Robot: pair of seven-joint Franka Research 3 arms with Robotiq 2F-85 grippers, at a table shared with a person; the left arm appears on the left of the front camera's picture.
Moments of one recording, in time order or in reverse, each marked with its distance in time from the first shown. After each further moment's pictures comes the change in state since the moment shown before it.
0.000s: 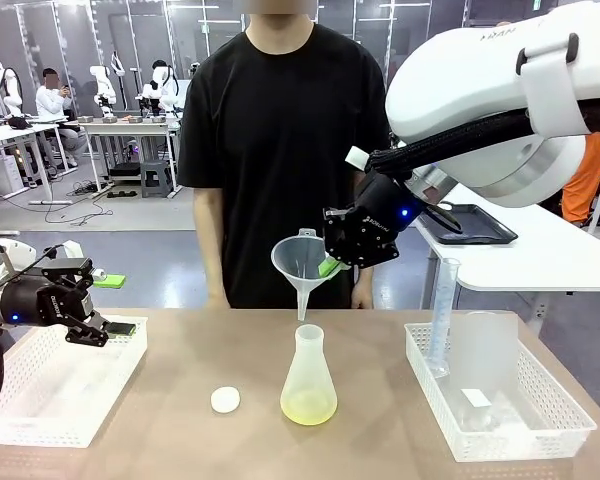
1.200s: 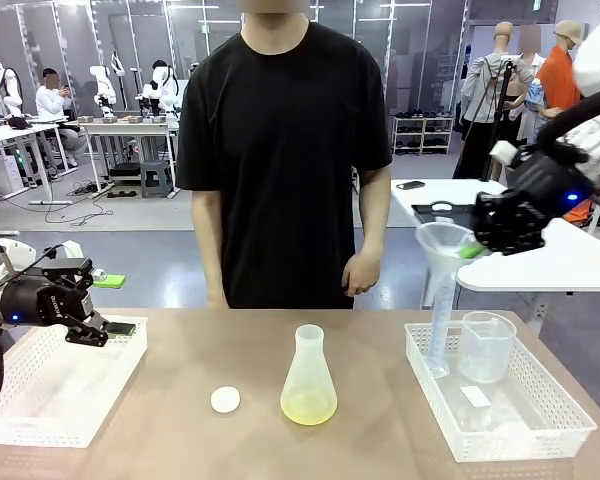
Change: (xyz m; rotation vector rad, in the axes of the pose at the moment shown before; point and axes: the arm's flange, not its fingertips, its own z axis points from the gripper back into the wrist) left arm 0.000 0.000 0.000 0.000 -0.001 0.000; right arm 0.027 -0.203 0.128 -0.002 -0.020 -0.141
